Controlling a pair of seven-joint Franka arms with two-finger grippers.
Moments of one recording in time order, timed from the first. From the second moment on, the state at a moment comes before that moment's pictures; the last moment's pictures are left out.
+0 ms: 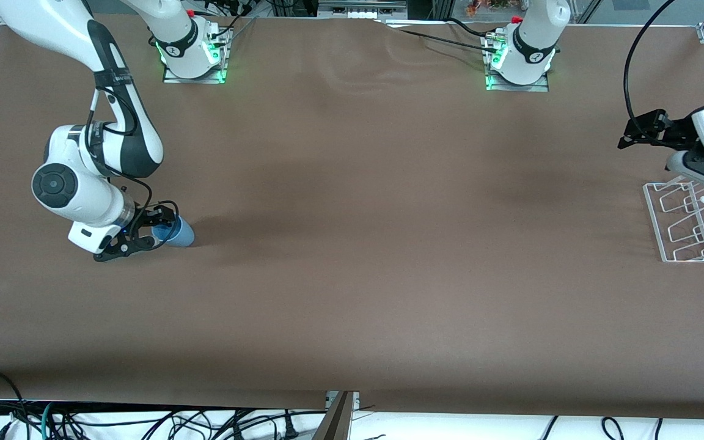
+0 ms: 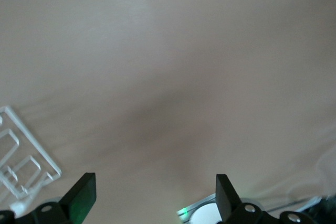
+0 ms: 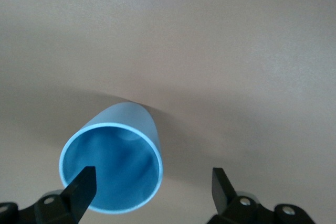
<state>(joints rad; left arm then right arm) -0.08 0.16 0.13 -1.45 -0.09 1.37 0.54 0.21 0.40 -0.14 -1.92 -0.03 2.24 -0.23</state>
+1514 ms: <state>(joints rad) -0.04 0.22 0.07 -1.70 -0.57 1.68 1.29 0.27 0.47 0.10 -1.68 0.42 2.00 0.32</state>
